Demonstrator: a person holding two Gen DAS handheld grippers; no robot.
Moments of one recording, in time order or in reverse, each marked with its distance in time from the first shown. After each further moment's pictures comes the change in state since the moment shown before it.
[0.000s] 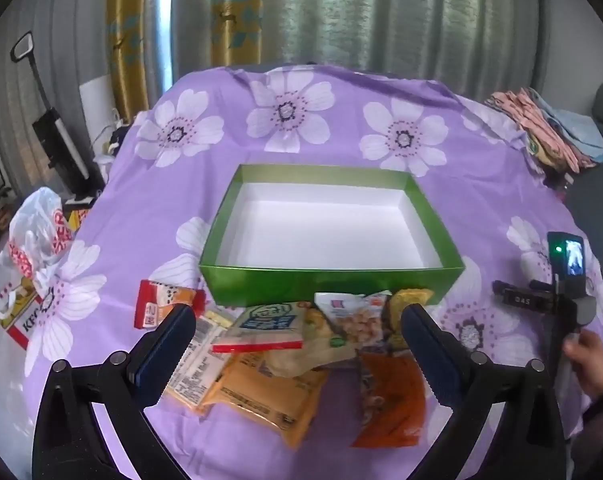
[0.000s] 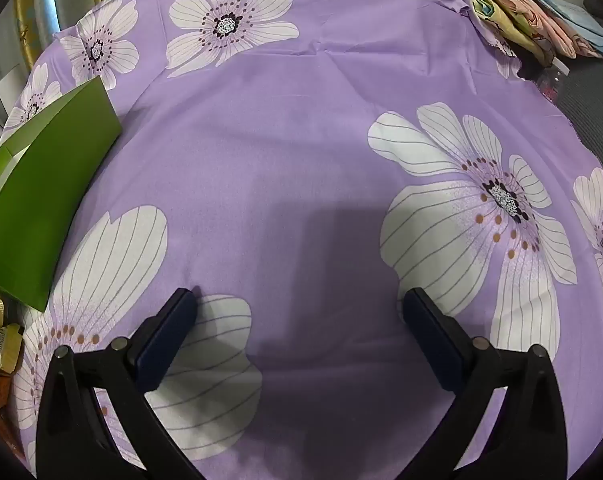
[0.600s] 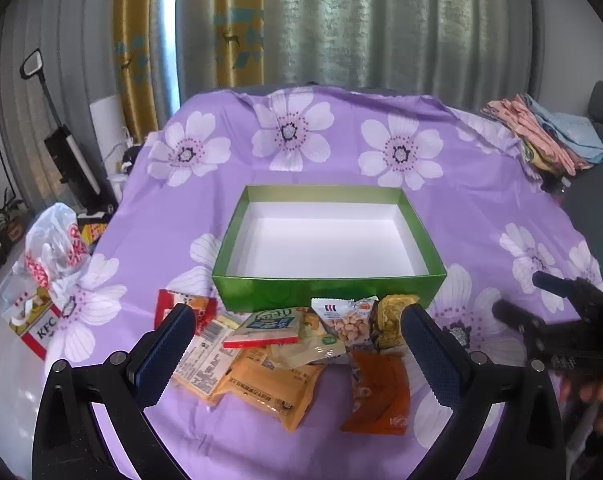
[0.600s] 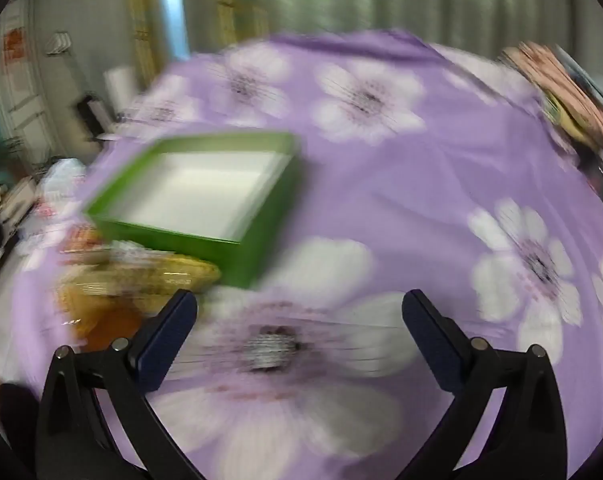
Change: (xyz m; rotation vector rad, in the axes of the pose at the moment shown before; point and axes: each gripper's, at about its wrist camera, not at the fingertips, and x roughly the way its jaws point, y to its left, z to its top) left arm -0.040 -0.024 -0.002 0.003 -0.070 0.055; right arm -0.157 0.101 -0.029 -0.255 -0.217 0.313
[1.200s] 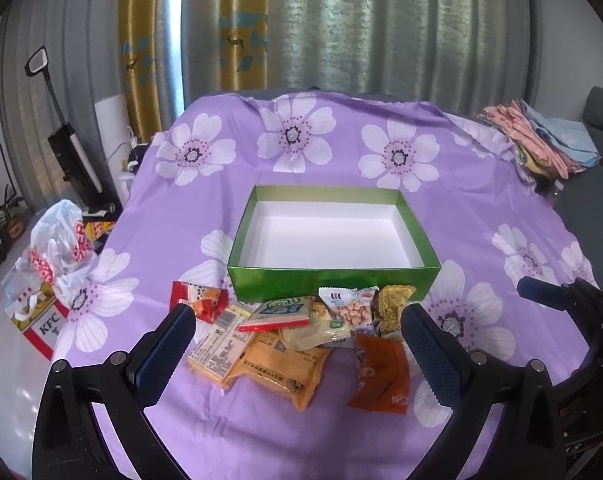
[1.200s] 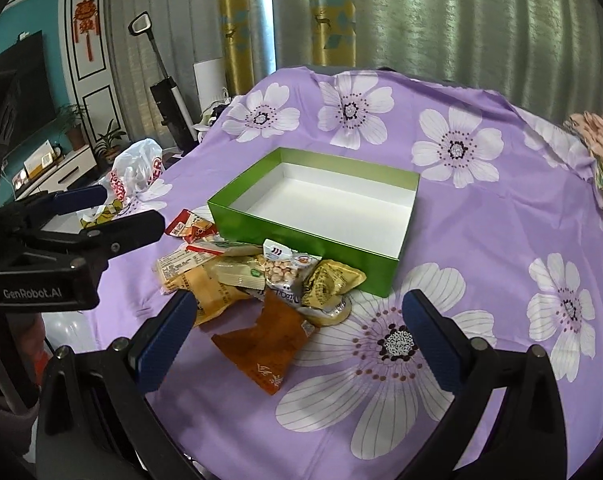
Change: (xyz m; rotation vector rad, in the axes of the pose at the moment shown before) left arm -0.023 0.013 -0.009 -0.011 -0.012 -0.018; right arm -0.049 0.091 0.002 -0.129 -0.016 0.126
